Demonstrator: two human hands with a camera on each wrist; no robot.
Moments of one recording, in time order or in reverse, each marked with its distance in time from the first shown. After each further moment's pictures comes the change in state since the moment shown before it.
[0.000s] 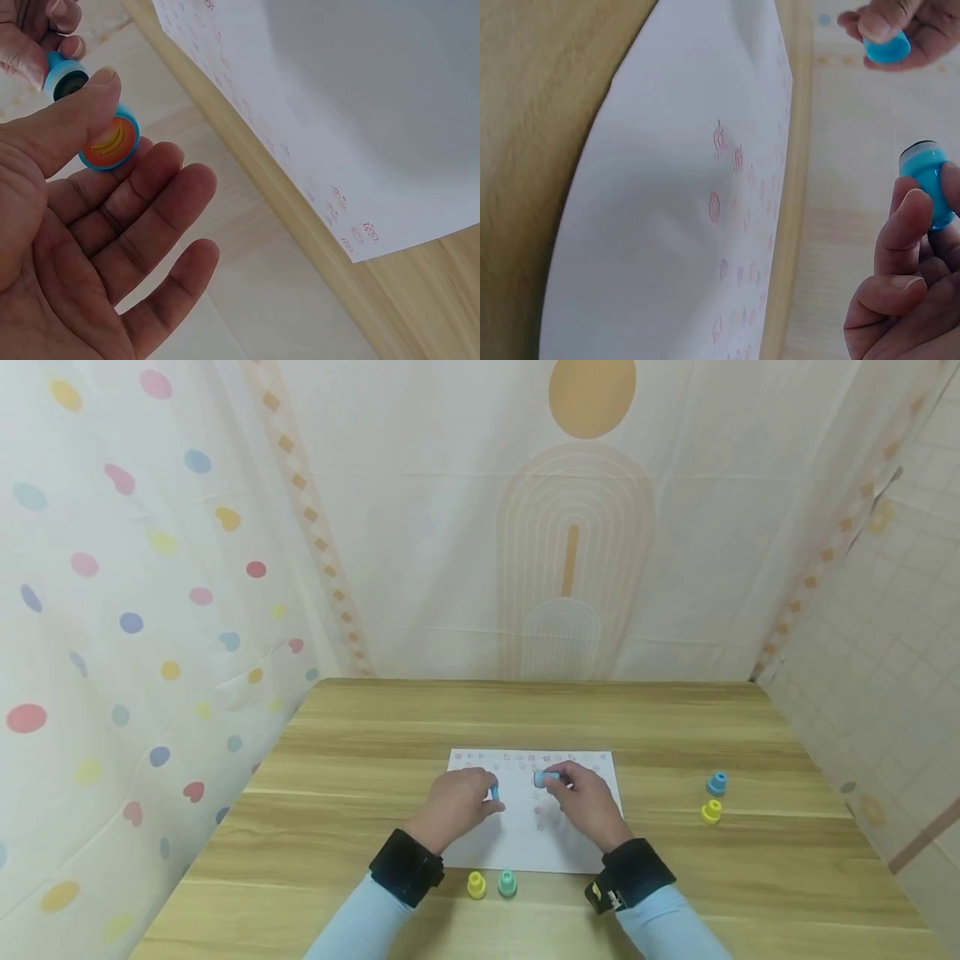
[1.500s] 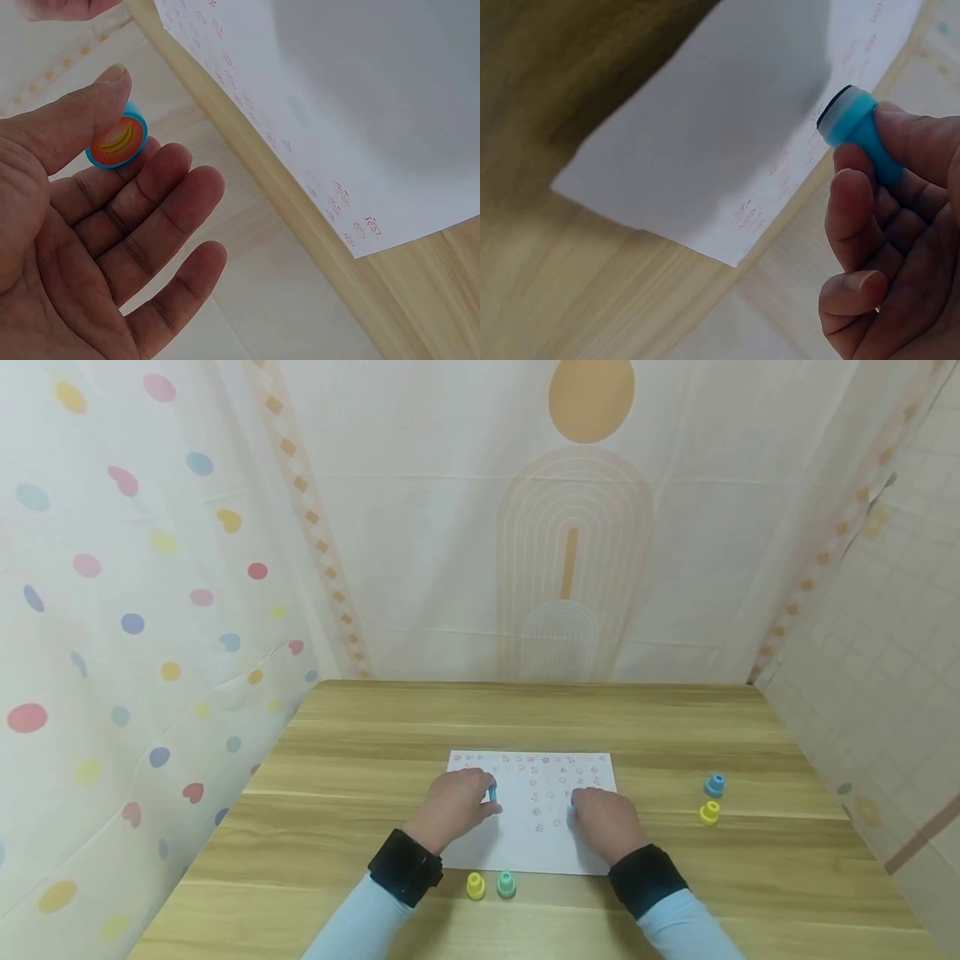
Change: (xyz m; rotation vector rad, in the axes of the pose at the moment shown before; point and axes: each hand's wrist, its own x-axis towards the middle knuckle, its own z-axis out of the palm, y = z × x) left_hand -0.003 0.000 -0.001 0.001 0.024 0.001; right_hand -0.010 0.027 -0.008 -0.783 -0.046 -0.194
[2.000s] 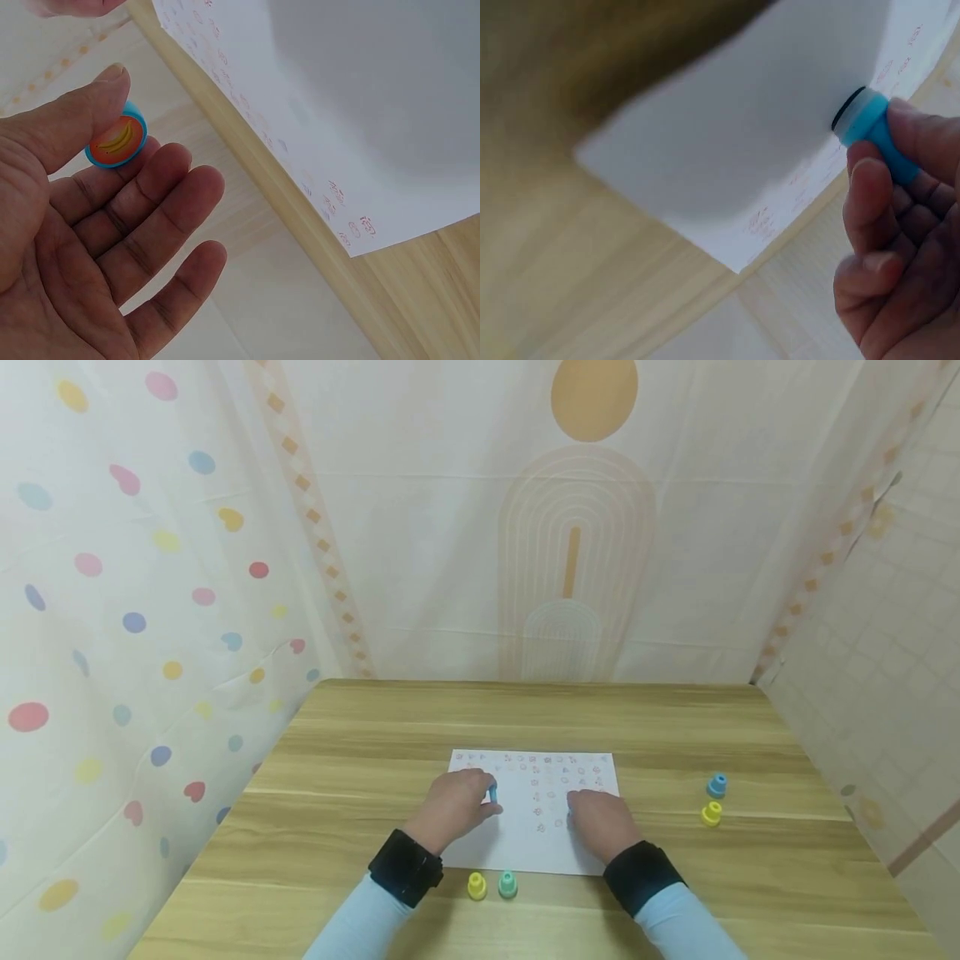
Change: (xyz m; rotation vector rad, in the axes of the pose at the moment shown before) left_hand -0.001 -0.001 0.000 -0.006 -0.018 -0.006; right_hand 0.005 -0.001 0.008 -0.045 -0.048 -0.045
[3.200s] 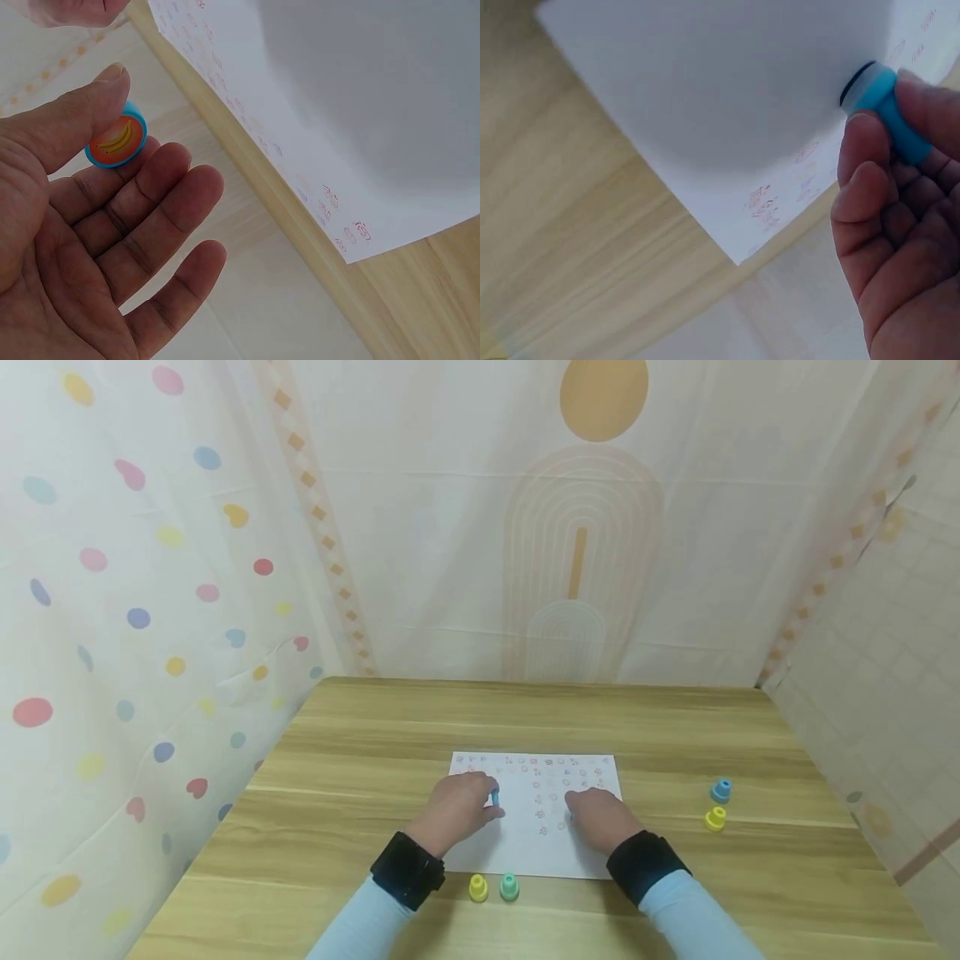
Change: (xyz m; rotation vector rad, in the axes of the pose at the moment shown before) left_hand -0.002 -0.002 0.004 -0.002 0.009 0.010; right_hand 0.005 0.002 -0.005 0.057 -0.084 -0.044
